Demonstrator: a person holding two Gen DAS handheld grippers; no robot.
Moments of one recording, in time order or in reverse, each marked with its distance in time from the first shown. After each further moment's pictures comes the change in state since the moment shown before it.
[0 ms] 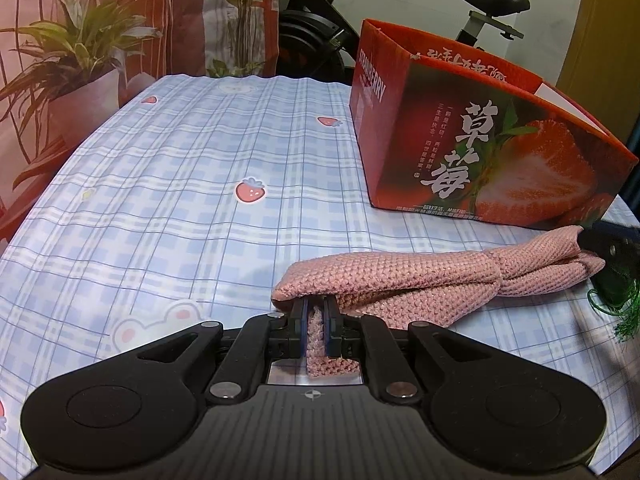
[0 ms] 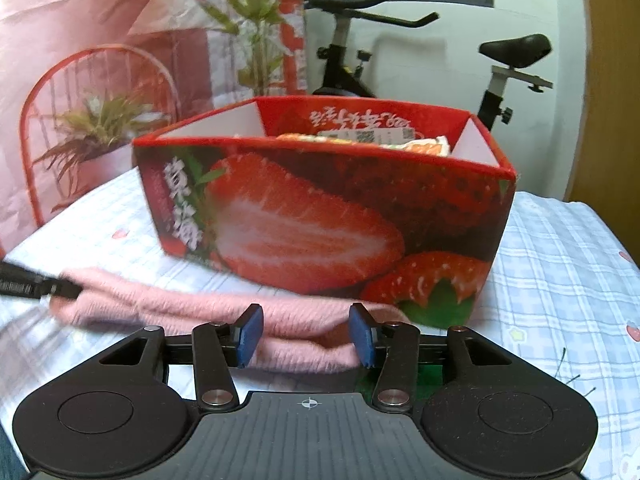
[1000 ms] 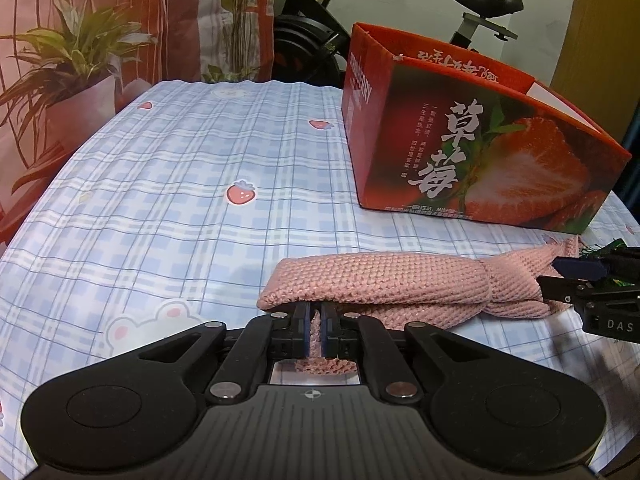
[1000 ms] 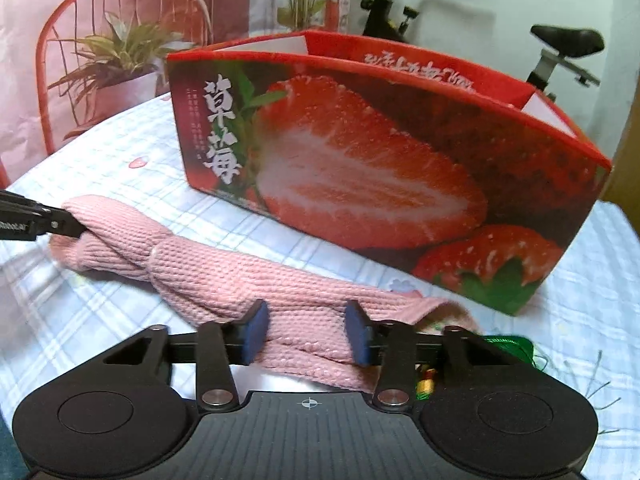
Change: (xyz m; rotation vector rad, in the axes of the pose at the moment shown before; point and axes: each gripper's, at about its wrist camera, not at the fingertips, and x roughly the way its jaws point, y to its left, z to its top) left arm -0.004 -0.002 0.000 0.018 -0.015 -0.013; right arm 0.033 0.033 -0.008 -0.128 0.187 0.037
